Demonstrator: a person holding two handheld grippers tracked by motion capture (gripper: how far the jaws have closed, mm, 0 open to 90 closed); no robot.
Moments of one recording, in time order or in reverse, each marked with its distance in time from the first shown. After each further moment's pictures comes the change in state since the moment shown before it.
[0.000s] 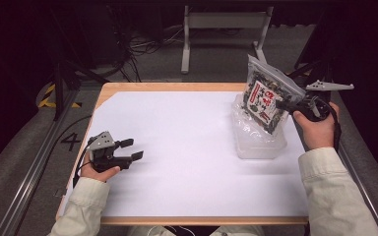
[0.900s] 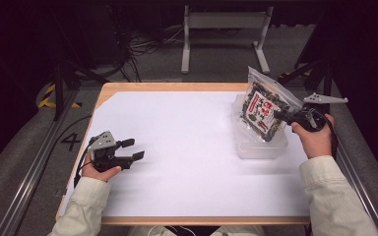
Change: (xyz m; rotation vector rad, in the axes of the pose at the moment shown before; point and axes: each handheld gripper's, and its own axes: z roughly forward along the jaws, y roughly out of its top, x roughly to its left) left arm 0.000 0.001 0.003 -0.003 0.000 0.007; right arm -0.011 -0.038 0.012 -0.005 0.032 0.017
